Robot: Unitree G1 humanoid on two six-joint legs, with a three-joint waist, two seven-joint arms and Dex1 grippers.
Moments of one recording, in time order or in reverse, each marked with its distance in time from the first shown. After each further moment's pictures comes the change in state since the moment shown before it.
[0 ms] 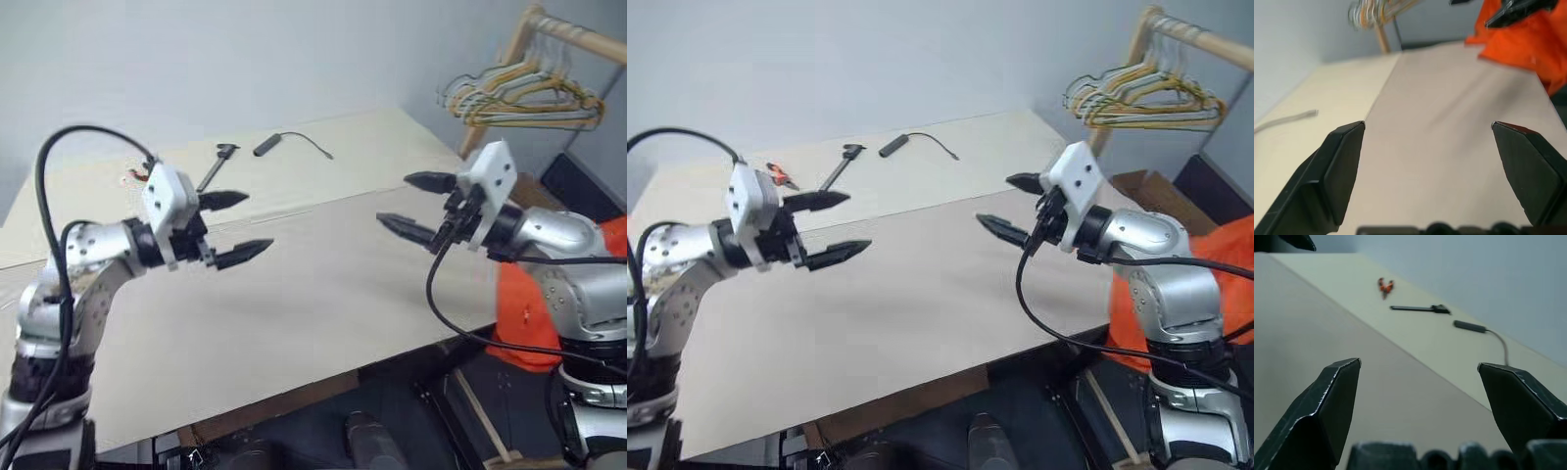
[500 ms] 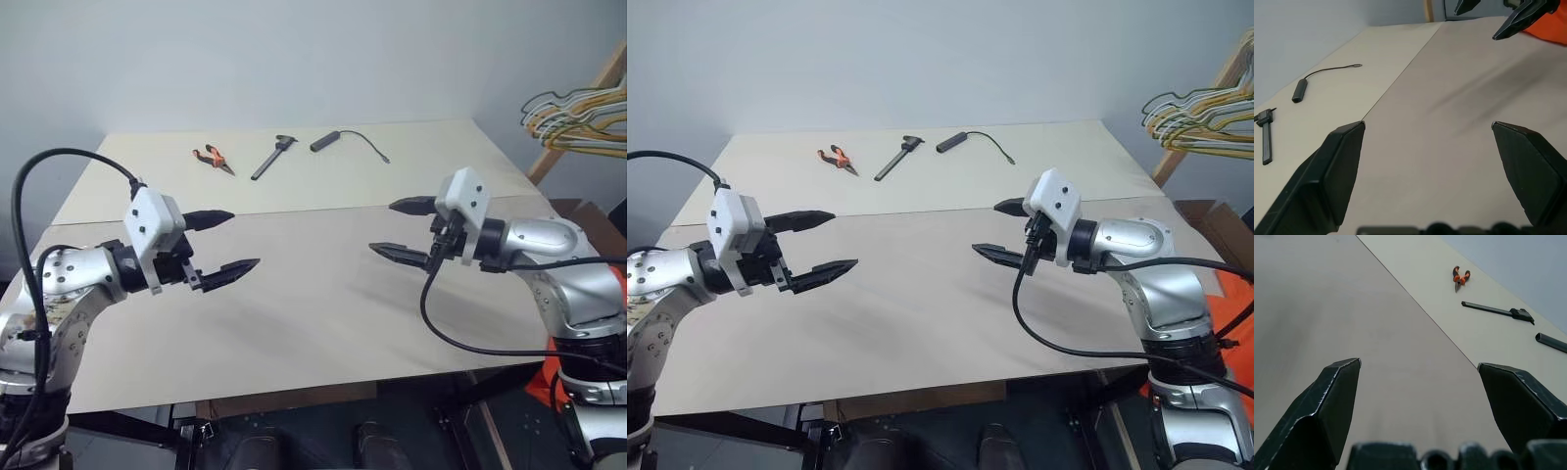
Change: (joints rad) left arm 0.099 0.026 0.078 -0.103 -0.044 0.051 0.037; right arm 0.001 -0.014 0.059 0.047 -0.069 -0.035 0.095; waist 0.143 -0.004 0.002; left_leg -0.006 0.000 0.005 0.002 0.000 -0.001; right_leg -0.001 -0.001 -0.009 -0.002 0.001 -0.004
